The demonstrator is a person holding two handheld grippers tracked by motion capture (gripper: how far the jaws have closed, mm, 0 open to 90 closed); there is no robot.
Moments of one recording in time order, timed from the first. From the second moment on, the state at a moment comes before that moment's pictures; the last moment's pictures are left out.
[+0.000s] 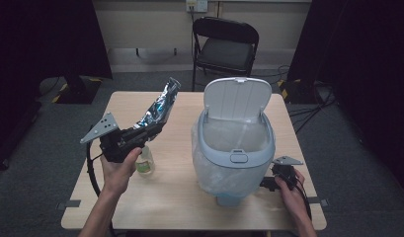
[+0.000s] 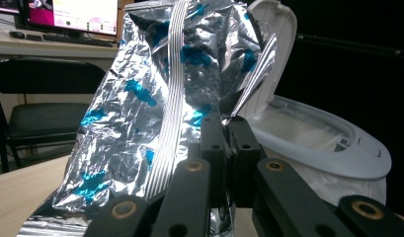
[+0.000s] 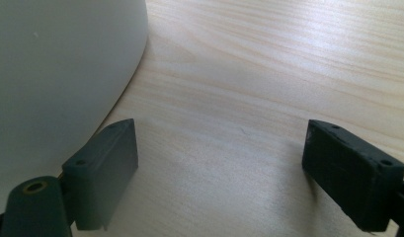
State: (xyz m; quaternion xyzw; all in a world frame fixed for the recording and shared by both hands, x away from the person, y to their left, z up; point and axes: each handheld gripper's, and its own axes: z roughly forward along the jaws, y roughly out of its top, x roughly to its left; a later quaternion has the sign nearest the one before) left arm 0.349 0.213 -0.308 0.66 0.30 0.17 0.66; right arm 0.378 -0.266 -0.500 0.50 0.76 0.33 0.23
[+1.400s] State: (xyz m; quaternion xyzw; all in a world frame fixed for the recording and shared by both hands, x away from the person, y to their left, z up) left arm 0.337 0.132 -0.227 0.66 0.17 0.15 0.71; right arm 0.378 -0.266 -0.500 0.50 0.76 0.33 0.23
